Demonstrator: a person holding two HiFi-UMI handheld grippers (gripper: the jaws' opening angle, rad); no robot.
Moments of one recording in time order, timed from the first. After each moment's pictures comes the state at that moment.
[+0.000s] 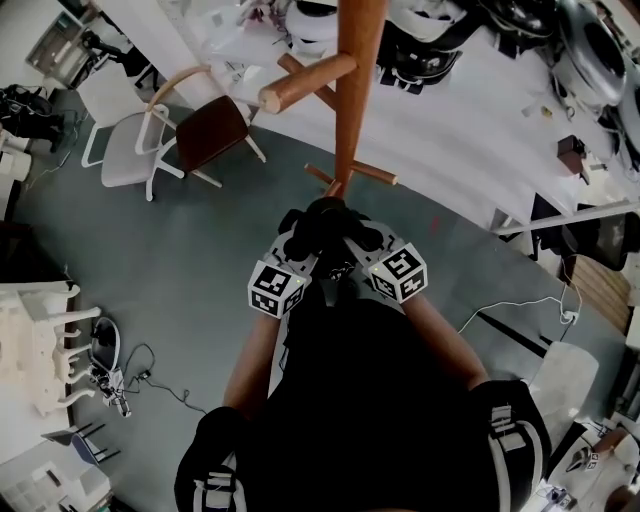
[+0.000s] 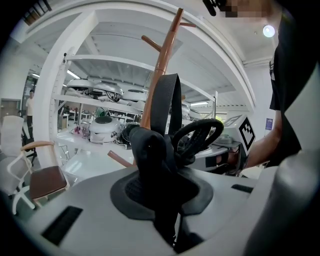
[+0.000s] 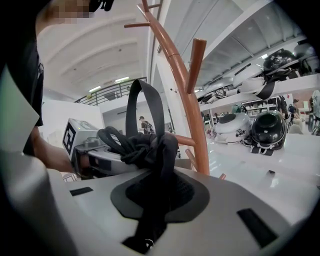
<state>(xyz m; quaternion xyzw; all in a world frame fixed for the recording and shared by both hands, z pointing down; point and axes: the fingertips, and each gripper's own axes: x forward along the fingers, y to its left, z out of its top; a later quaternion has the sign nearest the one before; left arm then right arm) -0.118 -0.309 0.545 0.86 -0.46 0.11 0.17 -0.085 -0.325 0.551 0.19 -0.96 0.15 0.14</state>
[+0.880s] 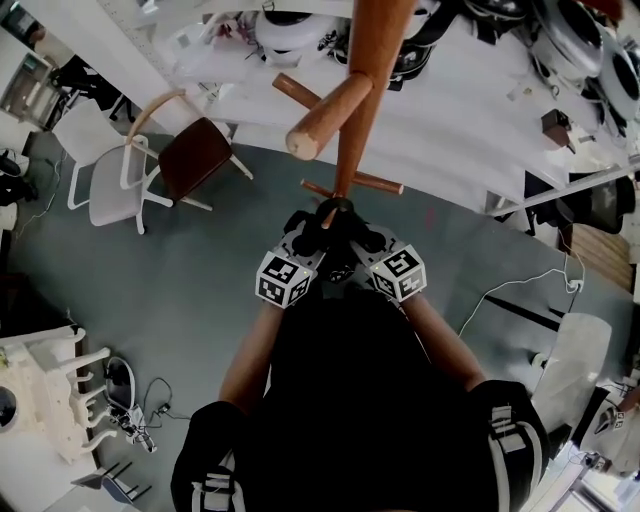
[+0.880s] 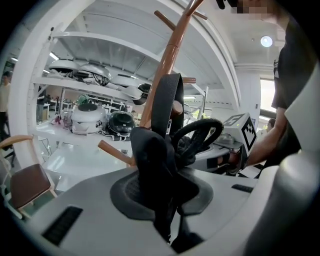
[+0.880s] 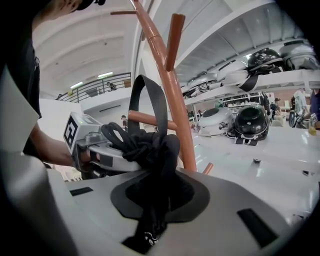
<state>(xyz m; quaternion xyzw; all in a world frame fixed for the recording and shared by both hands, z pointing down) -0.131 -0.355 0.594 0.90 -0.36 0.14 0.20 -0.096 -0.360 0.602 0.28 -0.93 0.18 0.17</state>
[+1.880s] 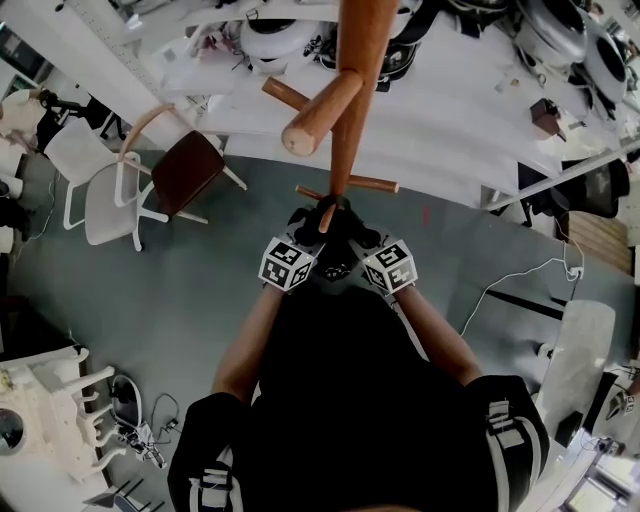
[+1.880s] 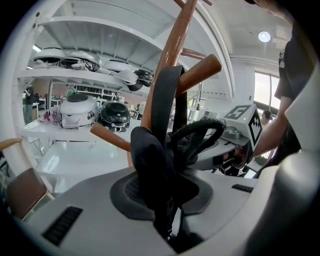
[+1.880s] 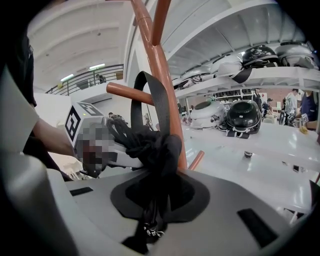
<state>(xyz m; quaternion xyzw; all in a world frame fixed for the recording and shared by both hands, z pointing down) -0.125 -0.386 0.645 0.91 -0.31 0.19 0.19 -0.089 -0.379 0.650 0.32 -0.90 0.19 0.21</state>
